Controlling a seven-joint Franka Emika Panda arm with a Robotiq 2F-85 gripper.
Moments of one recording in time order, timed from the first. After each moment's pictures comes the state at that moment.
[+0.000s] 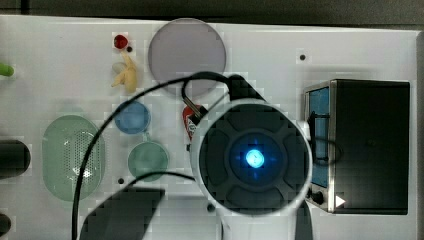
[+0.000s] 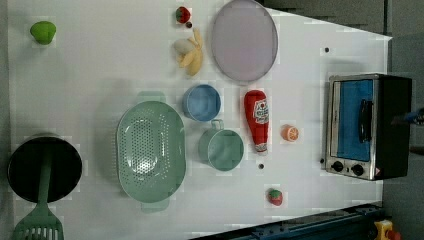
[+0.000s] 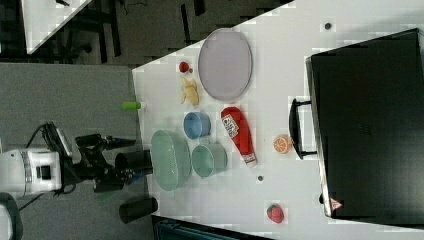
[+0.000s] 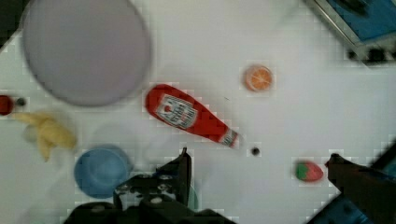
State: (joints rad) arm -0.12 -0.25 0.10 -1.95 0.02 0.12 -0.05
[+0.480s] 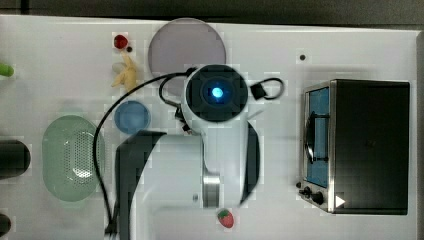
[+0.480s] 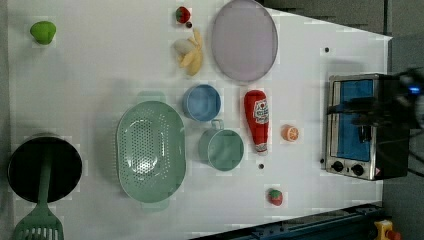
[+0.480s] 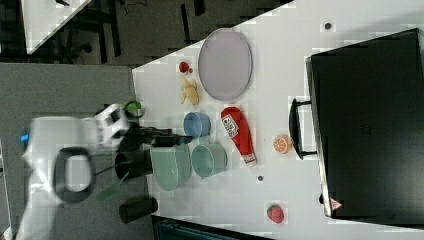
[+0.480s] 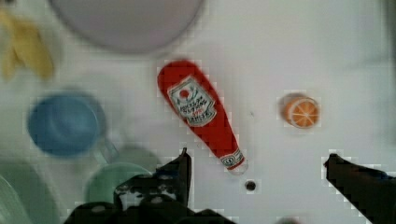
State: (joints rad) arm -0.12 -0.04 0.15 -2.10 0.02 0.39 -0.53
